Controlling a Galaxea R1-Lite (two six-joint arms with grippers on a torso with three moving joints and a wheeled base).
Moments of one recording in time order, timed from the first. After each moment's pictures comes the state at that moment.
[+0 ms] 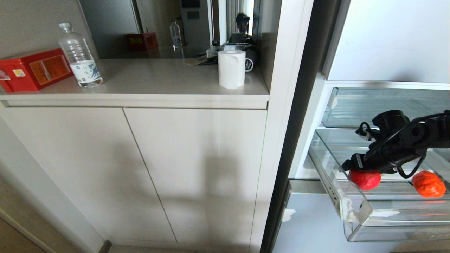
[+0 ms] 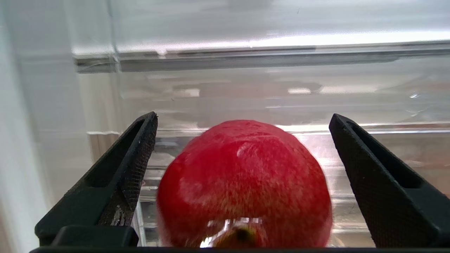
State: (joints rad) left arm 0.00 0.00 0.00 0.01 0.00 0.02; right arm -0.14 2.07 -1.40 0.32 0.05 0.01
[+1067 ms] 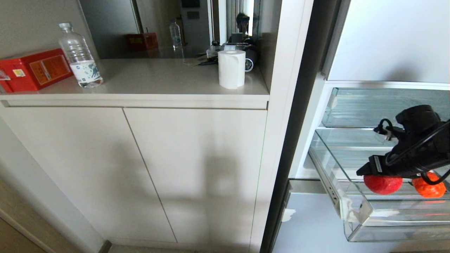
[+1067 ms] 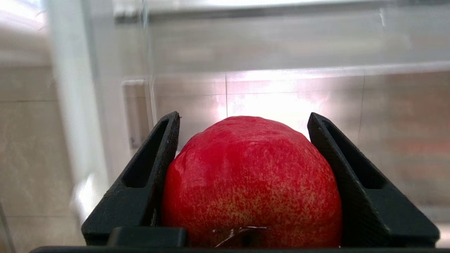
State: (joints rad) left arm 0.00 0.00 0.00 0.01 0.00 0.02; right arm -0.14 1.81 -1.18 0.31 0.05 0.02
